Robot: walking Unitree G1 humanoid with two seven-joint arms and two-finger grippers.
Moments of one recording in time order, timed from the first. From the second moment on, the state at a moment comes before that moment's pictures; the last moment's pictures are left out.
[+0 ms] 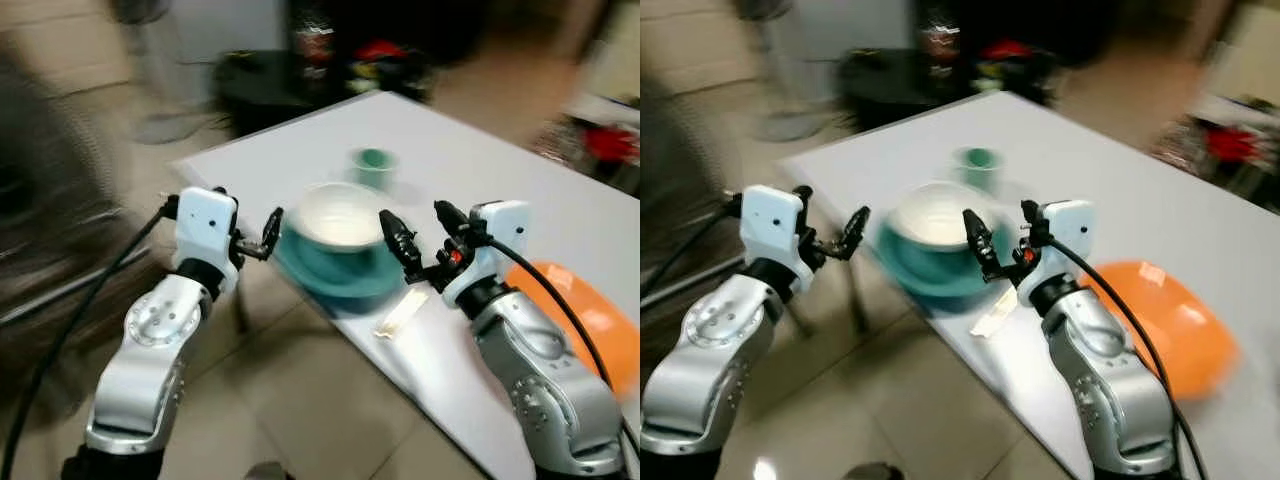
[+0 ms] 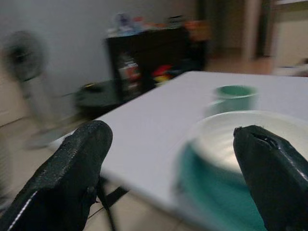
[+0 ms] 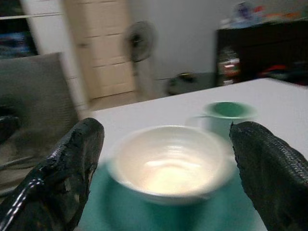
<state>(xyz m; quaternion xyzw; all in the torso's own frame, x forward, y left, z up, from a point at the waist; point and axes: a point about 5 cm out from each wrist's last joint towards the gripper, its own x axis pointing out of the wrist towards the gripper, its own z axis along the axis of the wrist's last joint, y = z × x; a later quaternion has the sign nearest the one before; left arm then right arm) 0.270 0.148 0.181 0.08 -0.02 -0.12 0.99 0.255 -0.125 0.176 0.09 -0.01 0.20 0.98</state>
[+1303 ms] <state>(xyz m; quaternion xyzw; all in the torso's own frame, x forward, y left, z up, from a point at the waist) 0.265 0.164 0.168 0.10 0.02 -0.13 0.99 0.249 -0.127 0.157 0.14 0.02 0.15 0.98</state>
